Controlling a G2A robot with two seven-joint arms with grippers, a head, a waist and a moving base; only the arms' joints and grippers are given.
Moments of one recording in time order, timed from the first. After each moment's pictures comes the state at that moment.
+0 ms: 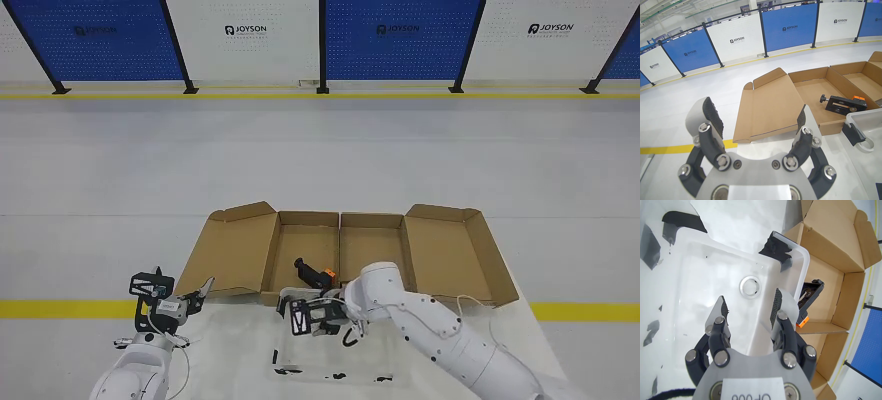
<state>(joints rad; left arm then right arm) 1.73 -1.15 -1.60 -1.80 1.33 0.00 0.00 -0.71 -1.28 0.50 -1.29 -1.29 -0.84 0.63</state>
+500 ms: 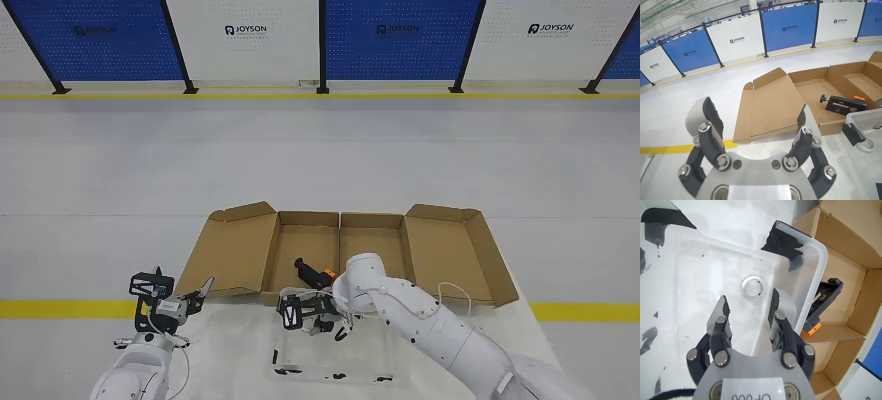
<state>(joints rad) 1.73 -1.15 -1.60 -1.80 1.33 0.00 0.00 -0.60 -1.39 0.41 -1.07 -1.14 -0.85 0.71</state>
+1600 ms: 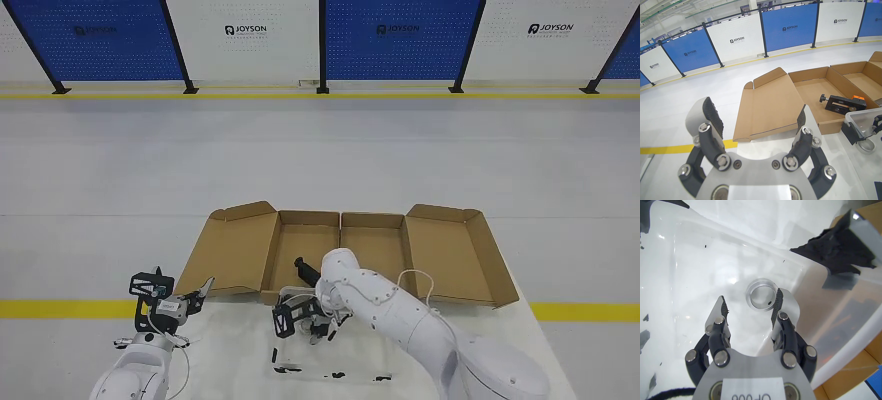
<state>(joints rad) 1.73 -1.15 -1.60 -1.80 1.33 0.00 0.00 -0.47 -1.63 0.24 -0.64 -1.16 -1.01 0.61</state>
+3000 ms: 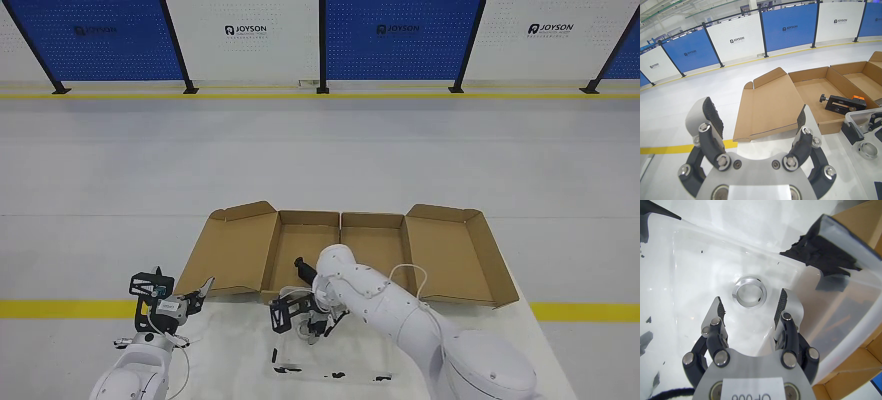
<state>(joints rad) 1.73 -1.15 -1.60 -1.80 1.33 0.00 0.00 -0.43 -1.70 0.17 -0.50 -1.08 -1.01 0.60</state>
